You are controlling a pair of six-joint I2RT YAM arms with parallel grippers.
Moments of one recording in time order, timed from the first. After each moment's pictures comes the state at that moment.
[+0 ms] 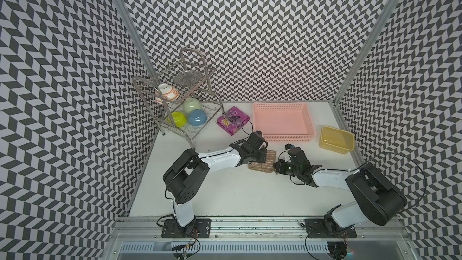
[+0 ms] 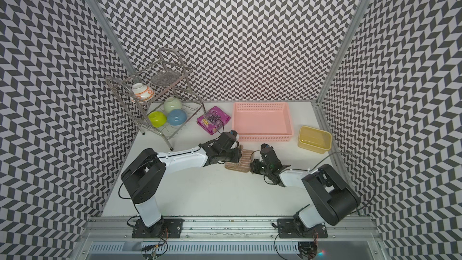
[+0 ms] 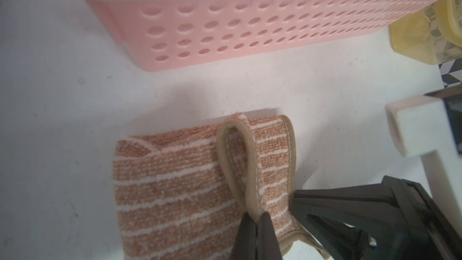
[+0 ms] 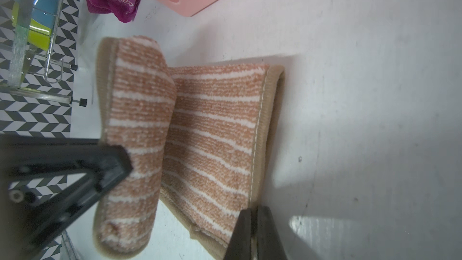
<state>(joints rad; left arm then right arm) -0.83 1.82 1.13 -0.17 0.08 -0.59 0.52 1.49 0.45 0.25 -0.24 0.72</state>
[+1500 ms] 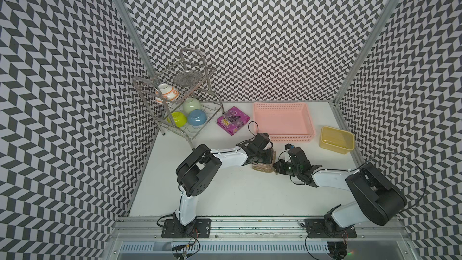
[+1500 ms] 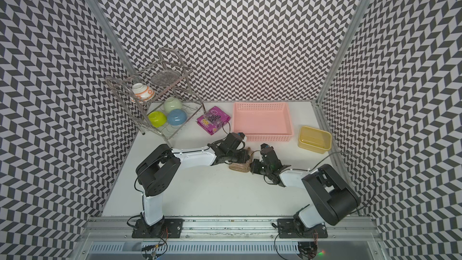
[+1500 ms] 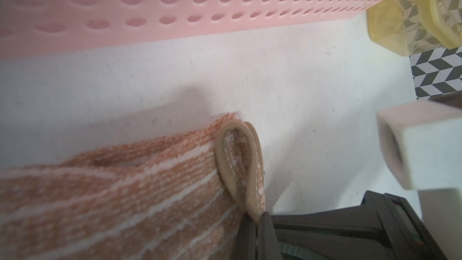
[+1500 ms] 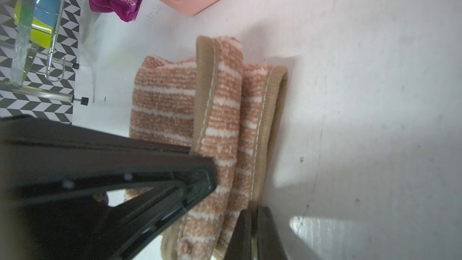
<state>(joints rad) -0.85 1.96 1.20 -0.08 0.21 -0.63 0.52 1.49 0.45 0.25 -0.24 0.71</state>
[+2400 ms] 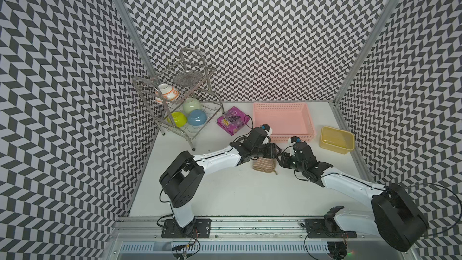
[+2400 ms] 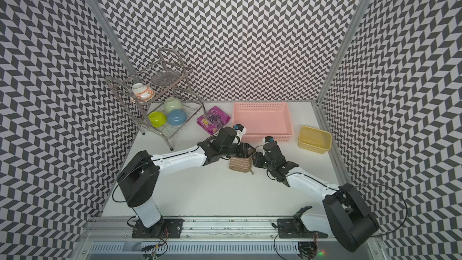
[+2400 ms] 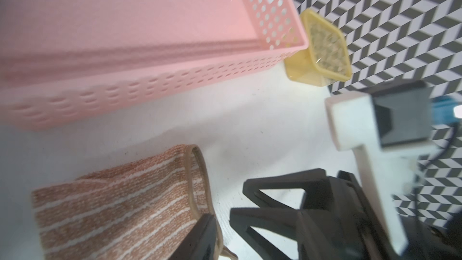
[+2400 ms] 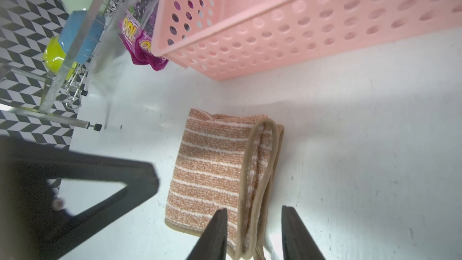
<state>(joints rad) -0.85 1.72 1.15 -0.03 0.24 -0.63 0.52 1.26 0.56 -0.01 -0.07 0.66</state>
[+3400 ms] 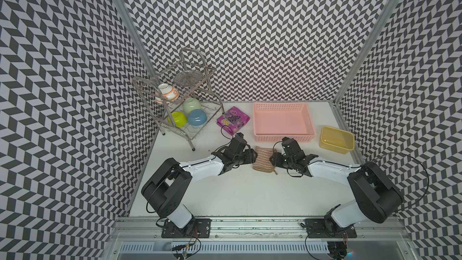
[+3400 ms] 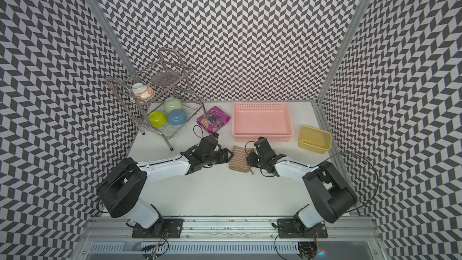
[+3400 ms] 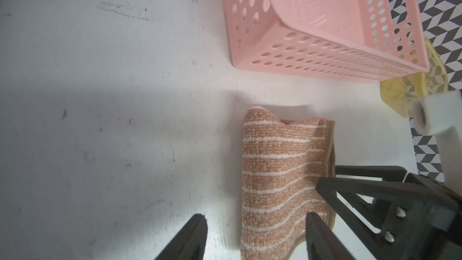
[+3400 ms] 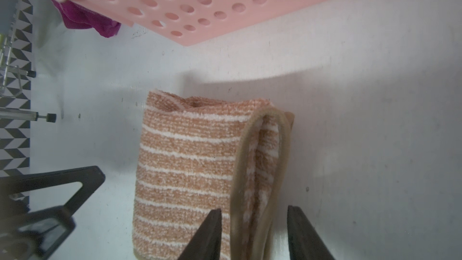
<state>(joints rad) -0.72 1.59 0.82 0.02 0.10 -0.73 0.55 1.52 0.67 -0.05 -0.12 0.70</state>
